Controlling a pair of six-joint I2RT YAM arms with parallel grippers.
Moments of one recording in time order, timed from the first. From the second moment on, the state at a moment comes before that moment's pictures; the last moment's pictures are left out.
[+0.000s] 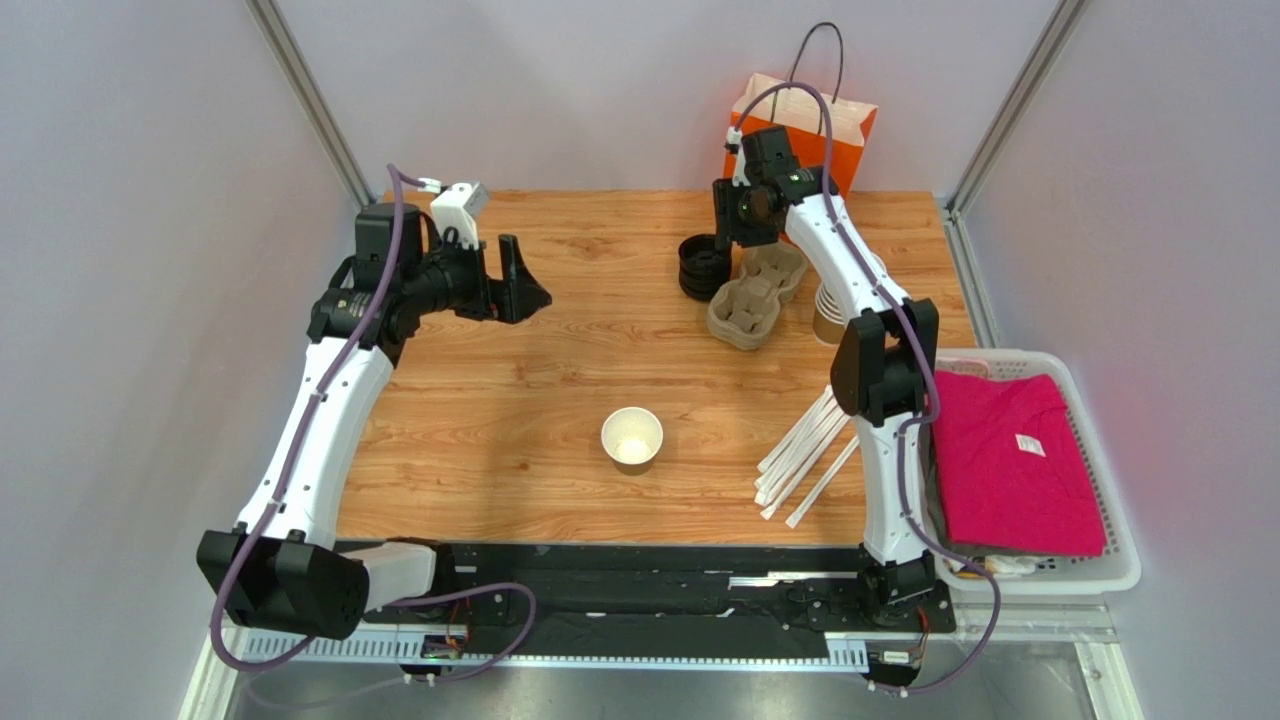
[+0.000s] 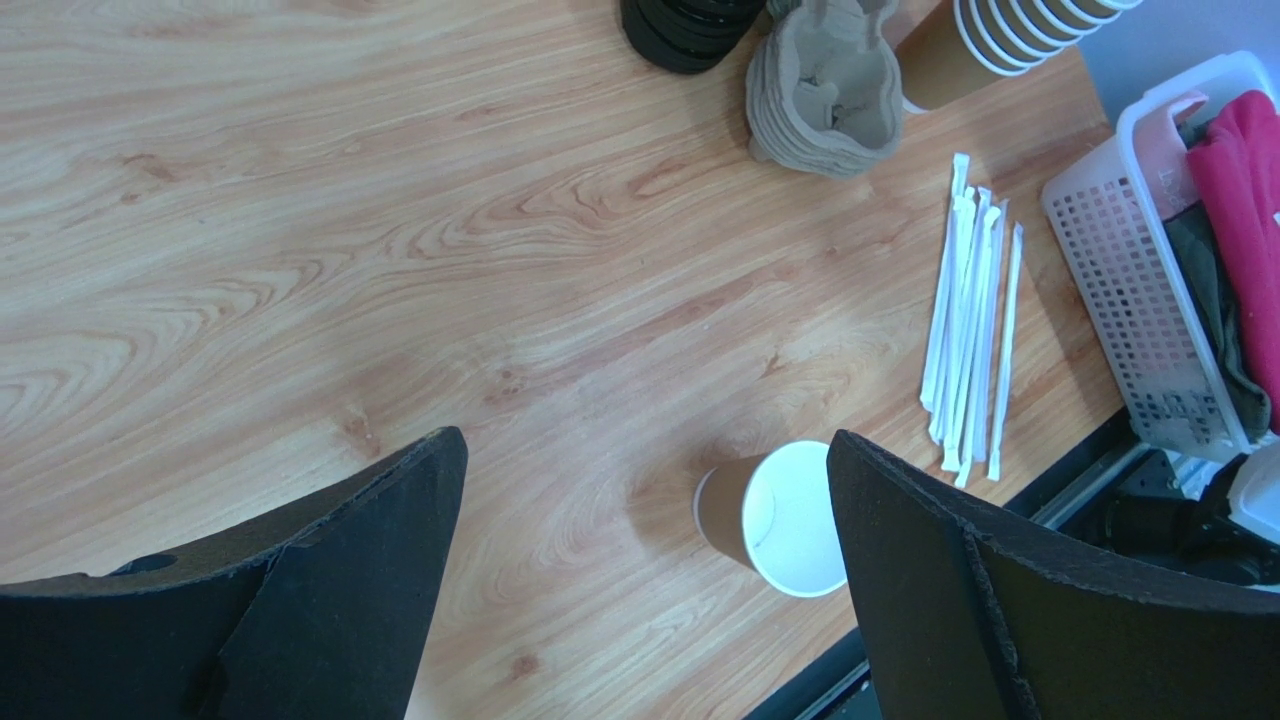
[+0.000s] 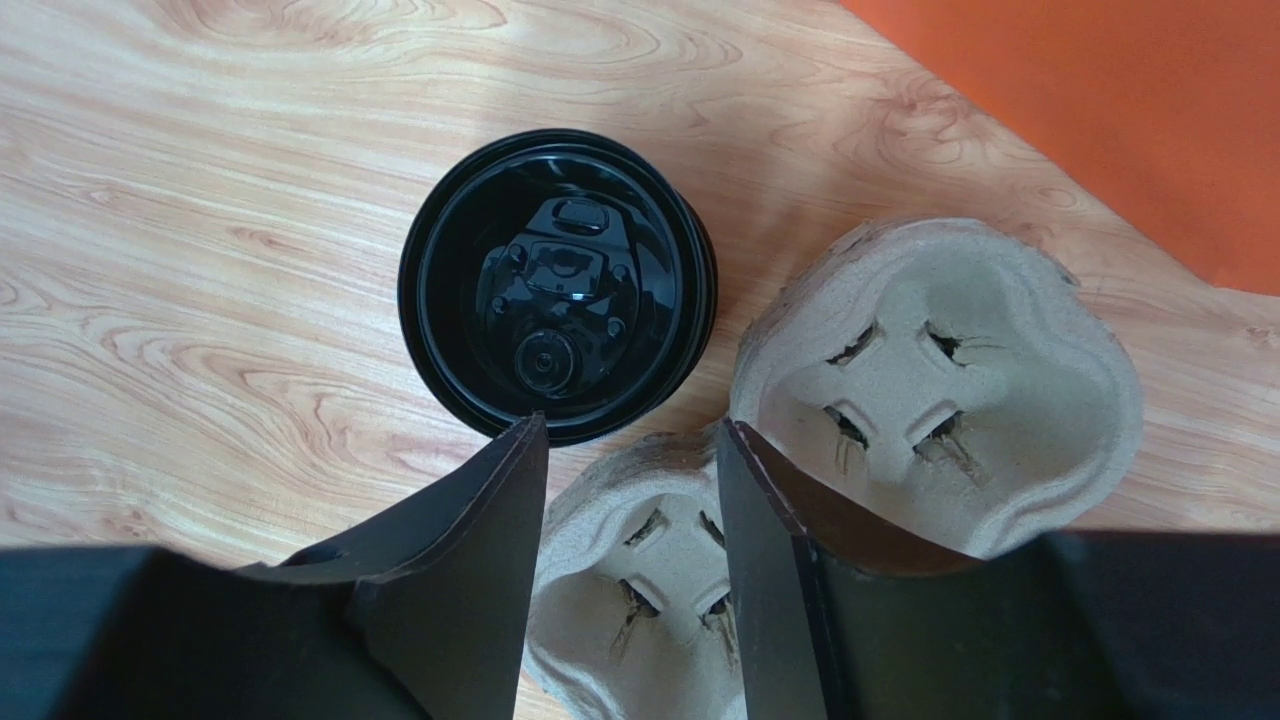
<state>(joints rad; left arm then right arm) -0.12 1.23 1.31 -0.66 0.52 -0.13 0.30 2.27 2.26 -0.86 -0.06 0.15</state>
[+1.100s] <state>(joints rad) -0.12 1.26 1.28 -0.60 0.53 -0.17 0.30 2.37 2.30 -0.83 -0.03 0.15</state>
